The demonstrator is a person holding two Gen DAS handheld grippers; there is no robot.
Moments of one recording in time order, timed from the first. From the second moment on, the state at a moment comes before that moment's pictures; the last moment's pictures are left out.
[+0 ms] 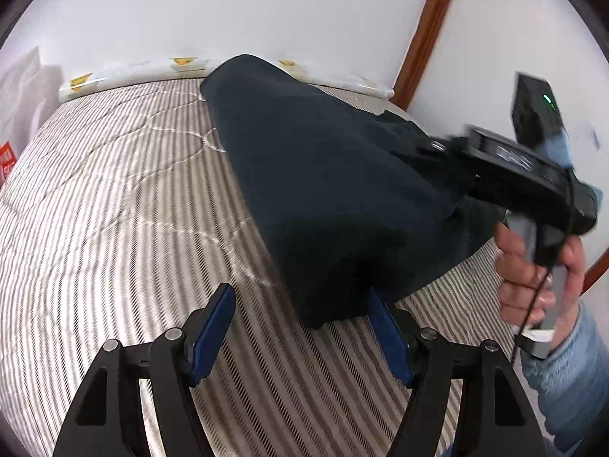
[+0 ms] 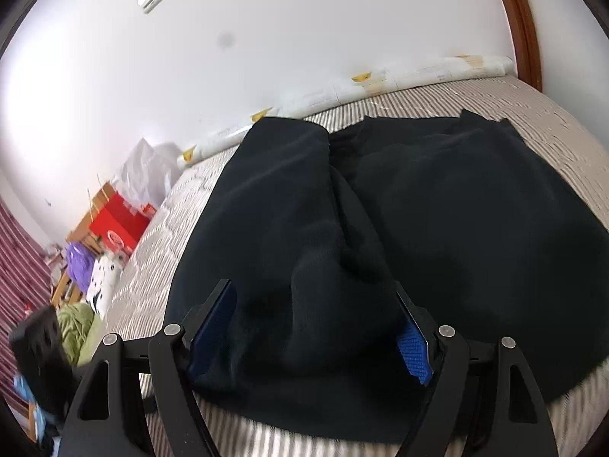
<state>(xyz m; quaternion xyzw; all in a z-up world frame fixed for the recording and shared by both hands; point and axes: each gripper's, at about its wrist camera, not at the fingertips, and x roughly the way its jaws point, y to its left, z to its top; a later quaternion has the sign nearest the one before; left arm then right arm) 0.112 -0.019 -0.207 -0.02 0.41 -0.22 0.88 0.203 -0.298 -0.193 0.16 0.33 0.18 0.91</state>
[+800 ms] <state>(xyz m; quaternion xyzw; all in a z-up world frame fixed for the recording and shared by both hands) 0.134 -0.134 -0.208 0.04 0.40 -0.26 0.88 0.191 -0.451 -0.158 0.11 0.23 0.00 0.97</state>
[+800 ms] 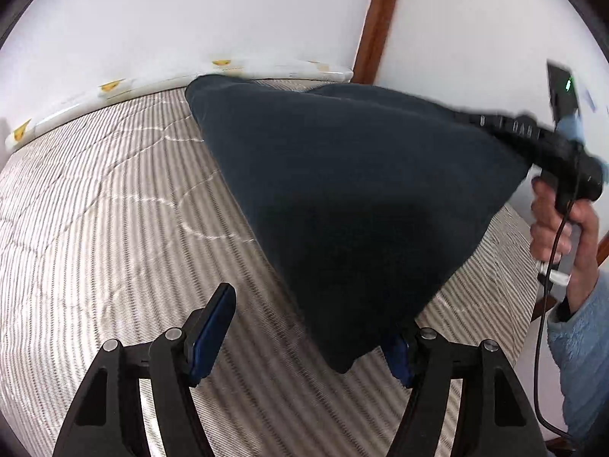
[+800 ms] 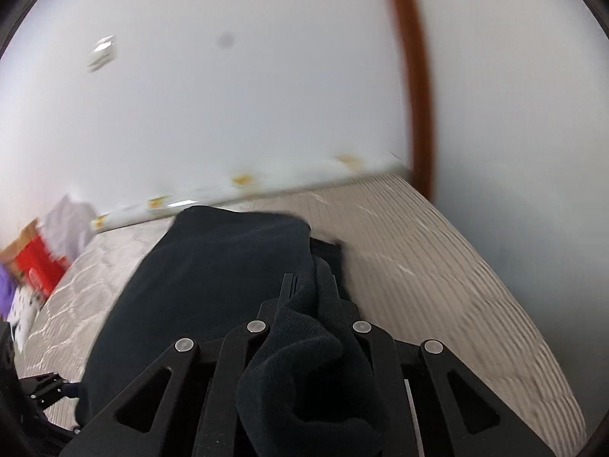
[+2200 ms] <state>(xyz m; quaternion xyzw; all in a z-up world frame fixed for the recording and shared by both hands) 0.101 0.020 -0.207 -0.06 0.41 -0.12 0.90 0.170 -0.343 -0.205 0.08 0.31 0.13 0.94</state>
